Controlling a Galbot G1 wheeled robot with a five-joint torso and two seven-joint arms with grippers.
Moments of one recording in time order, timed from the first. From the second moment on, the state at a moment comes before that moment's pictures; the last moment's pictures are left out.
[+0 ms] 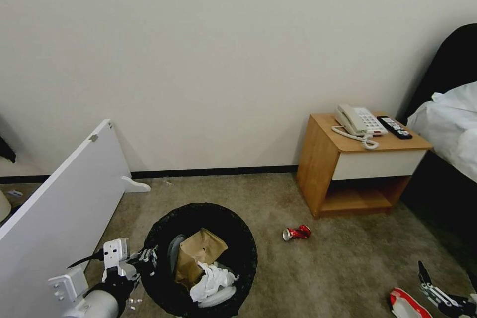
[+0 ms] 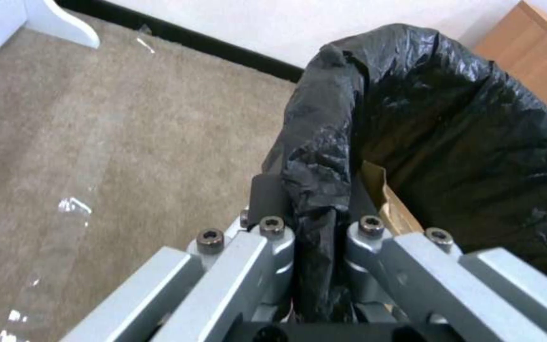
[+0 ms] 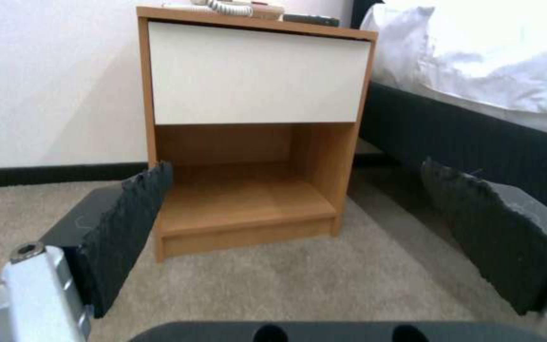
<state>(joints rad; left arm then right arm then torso) 1.73 -1.04 -0.66 -2.50 -1.08 0.50 -0.48 -1.84 1.27 0.99 1.87 0.45 0.31 -0.07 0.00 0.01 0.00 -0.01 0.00</state>
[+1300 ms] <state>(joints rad) 1.71 -1.03 -0.66 -2.50 -1.09 0.50 -0.48 -1.90 0.99 0.99 1.70 0.40 0.08 0.00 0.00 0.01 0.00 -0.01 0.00</state>
